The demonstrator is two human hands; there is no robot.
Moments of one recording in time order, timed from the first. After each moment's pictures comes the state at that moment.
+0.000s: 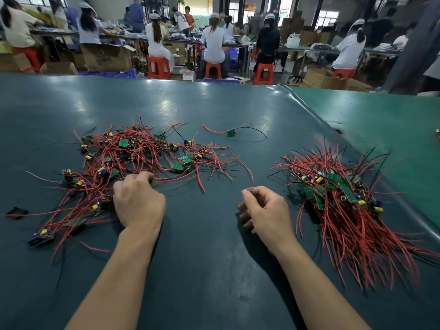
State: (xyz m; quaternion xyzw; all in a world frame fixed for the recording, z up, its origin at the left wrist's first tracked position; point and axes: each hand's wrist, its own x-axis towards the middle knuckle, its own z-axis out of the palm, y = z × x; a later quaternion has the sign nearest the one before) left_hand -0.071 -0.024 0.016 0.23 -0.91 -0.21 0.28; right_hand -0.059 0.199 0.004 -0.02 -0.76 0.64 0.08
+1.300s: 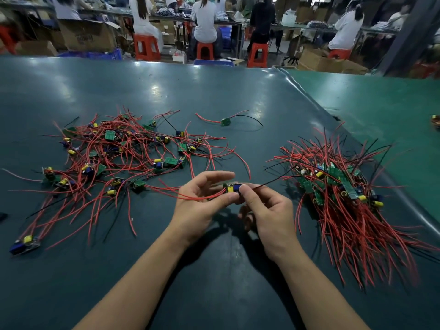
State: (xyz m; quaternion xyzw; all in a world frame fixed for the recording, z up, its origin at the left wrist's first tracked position) left_hand -0.059 0.057 0.016 -0.10 -0.60 -0.79 0.05; right_hand -0.046 0.196 0.013 0.02 -0.63 0.77 0.07
